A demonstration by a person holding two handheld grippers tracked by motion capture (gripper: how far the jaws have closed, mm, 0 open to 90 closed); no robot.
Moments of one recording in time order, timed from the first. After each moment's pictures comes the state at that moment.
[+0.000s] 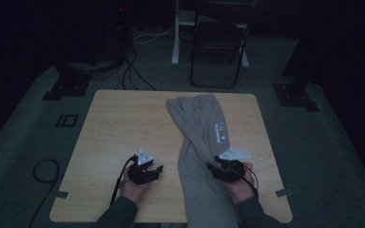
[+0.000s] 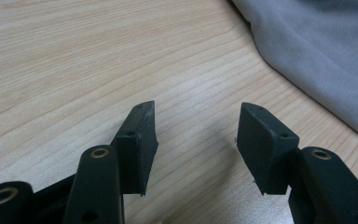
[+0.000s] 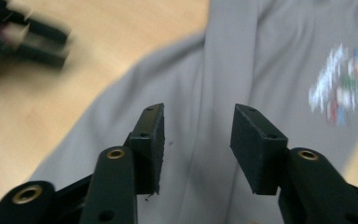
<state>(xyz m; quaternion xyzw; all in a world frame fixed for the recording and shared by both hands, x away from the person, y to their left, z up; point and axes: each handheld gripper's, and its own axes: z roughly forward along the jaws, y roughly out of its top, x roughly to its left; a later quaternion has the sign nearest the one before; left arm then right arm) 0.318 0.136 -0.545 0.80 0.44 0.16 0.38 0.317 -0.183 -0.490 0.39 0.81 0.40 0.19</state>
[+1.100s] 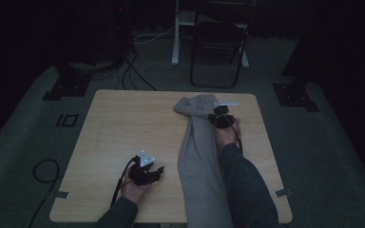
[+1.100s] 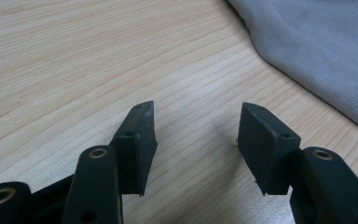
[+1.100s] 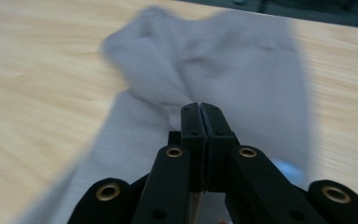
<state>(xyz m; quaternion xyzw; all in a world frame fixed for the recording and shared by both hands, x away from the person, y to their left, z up) 0.315 0.132 -0.545 0.81 0.43 0.17 0.37 0.495 -0.193 -0.483 0.54 0.73 0.37 0.20</state>
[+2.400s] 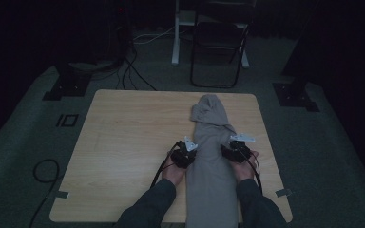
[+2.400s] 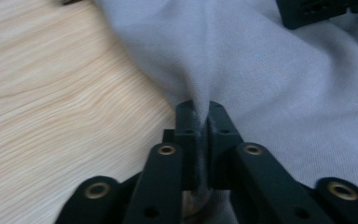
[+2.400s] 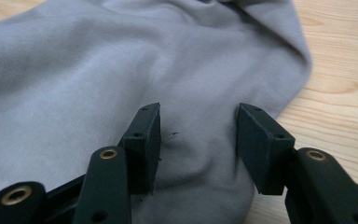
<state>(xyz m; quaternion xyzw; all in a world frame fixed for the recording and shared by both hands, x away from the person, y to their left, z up) 0.375 0.008 -0.544 0.83 0.38 0.19 0.36 0.394 -0.232 -0.548 0.53 0.74 0.35 0.23</state>
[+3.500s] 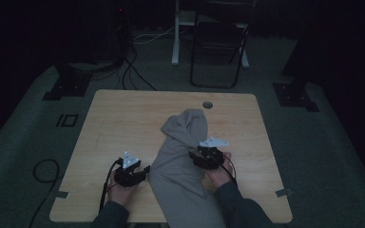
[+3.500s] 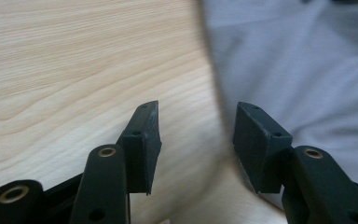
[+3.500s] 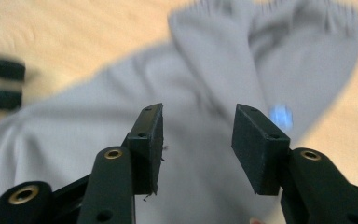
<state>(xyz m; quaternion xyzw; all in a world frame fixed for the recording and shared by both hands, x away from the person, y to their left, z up) 0.308 0.178 -0.544 0.77 0.48 0.19 0.37 0.360 -0.127 -0.498 0.41 0.79 0.42 0.17</state>
